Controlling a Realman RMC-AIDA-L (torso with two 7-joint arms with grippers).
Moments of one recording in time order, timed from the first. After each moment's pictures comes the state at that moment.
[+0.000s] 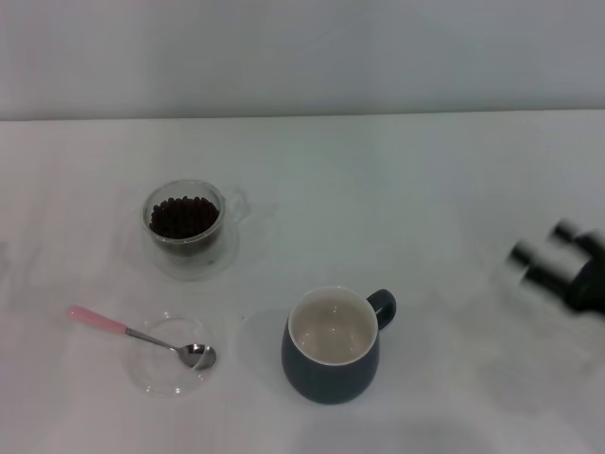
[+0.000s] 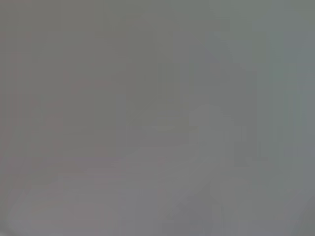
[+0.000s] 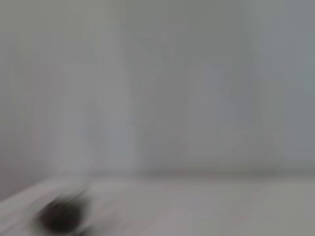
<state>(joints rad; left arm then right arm) -0.25 -2.07 0.93 0.24 -2.53 -1.27 2.16 0.26 1.95 -1.81 -0.07 -0.23 -1.38 0.73</state>
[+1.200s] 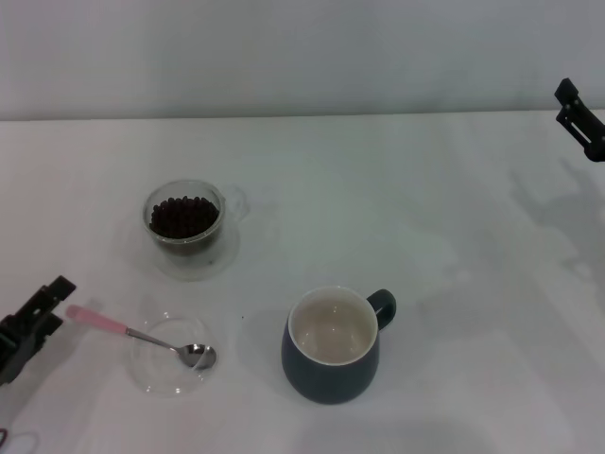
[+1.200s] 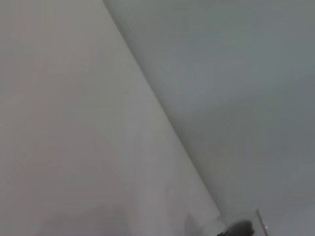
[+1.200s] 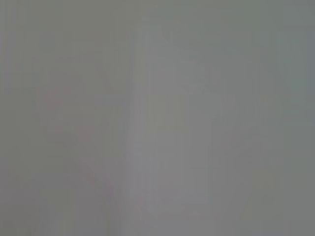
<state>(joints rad) -0.23 -2.06 0.93 0.21 -1.98 -1.21 1.43 0.38 2.01 -1.38 -0.18 -0.20 -1.27 0.36</state>
